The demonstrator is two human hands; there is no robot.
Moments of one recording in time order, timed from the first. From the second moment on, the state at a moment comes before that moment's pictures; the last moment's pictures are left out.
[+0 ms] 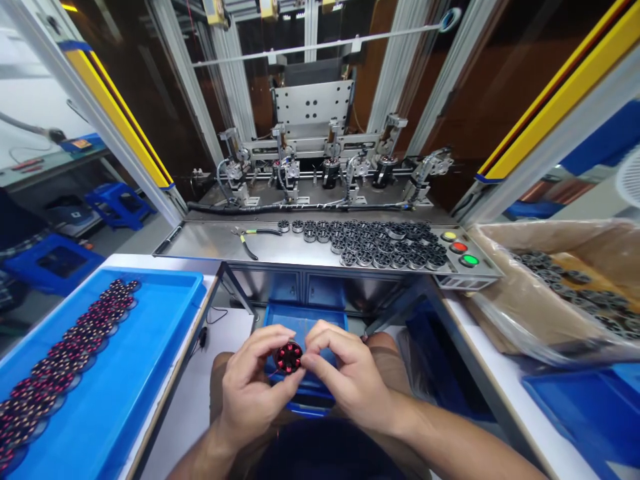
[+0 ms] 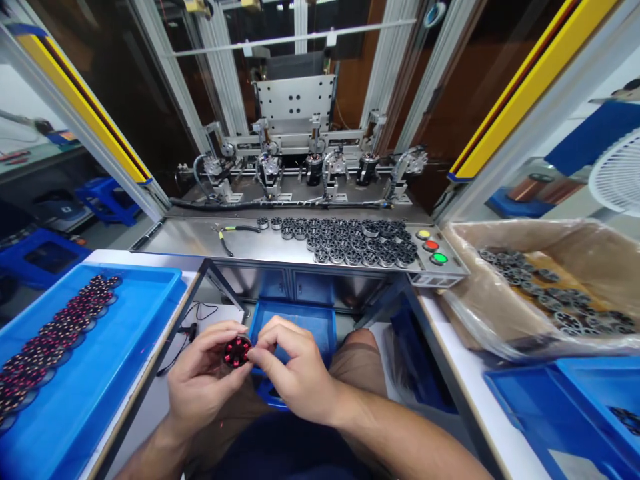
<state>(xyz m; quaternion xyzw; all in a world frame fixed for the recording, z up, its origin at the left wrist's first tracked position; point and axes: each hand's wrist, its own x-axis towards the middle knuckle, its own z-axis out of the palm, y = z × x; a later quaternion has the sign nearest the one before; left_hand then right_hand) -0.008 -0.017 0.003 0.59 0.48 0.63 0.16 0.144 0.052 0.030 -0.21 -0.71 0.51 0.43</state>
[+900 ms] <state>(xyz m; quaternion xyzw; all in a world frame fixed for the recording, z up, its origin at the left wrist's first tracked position) -0.012 -0.021 0.010 0.53 0.50 0.65 0.22 0.135 0.044 0.019 -0.23 -0.52 0.69 0.44</state>
